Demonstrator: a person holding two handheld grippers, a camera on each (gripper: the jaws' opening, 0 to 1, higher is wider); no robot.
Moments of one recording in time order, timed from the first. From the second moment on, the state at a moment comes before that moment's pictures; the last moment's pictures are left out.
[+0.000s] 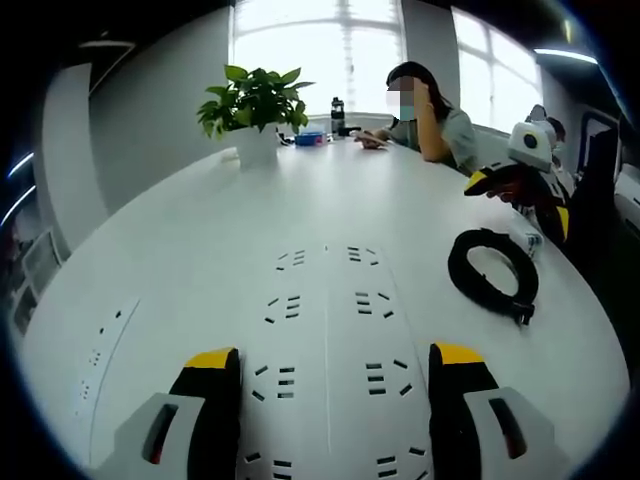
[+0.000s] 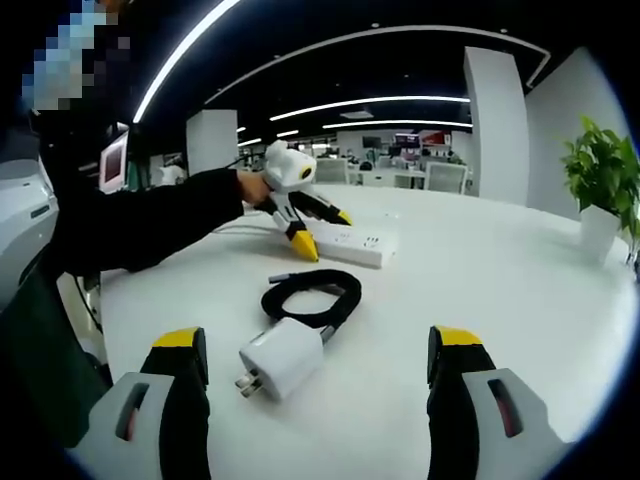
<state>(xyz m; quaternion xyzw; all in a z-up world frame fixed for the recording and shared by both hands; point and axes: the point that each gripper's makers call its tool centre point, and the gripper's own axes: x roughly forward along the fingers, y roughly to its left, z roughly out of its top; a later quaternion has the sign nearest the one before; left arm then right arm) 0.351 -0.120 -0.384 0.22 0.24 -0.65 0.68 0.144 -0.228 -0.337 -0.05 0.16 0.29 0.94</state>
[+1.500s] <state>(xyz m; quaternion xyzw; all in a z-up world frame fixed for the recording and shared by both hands) 0.365 -0.142 -0.383 0.22 0.24 -0.65 0.69 0.130 -0.245 -0.338 -0.04 0.16 0.27 0.95</state>
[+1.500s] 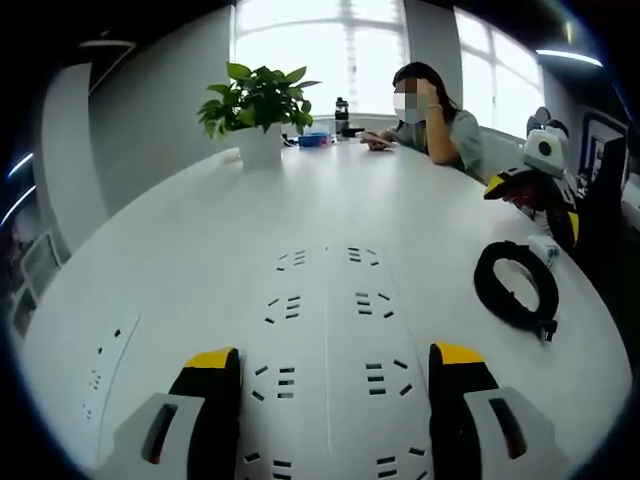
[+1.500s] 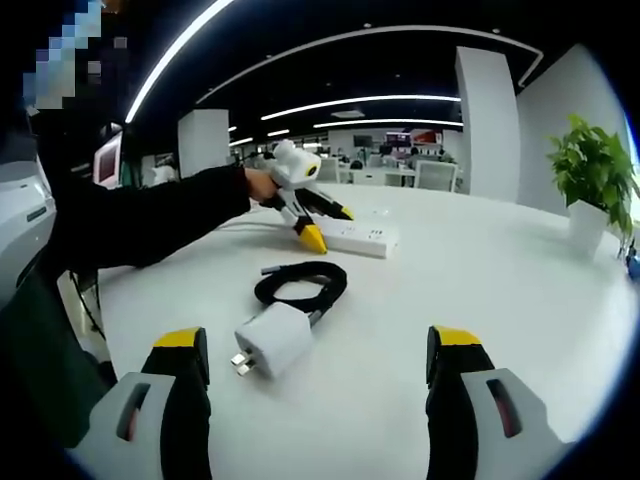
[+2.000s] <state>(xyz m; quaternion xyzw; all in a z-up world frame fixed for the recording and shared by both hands) 0.368 -0.142 -0.384 0.19 0.24 -0.66 0.69 0.129 -0.247 -0.340 -0.04 0.17 0.27 0.95</state>
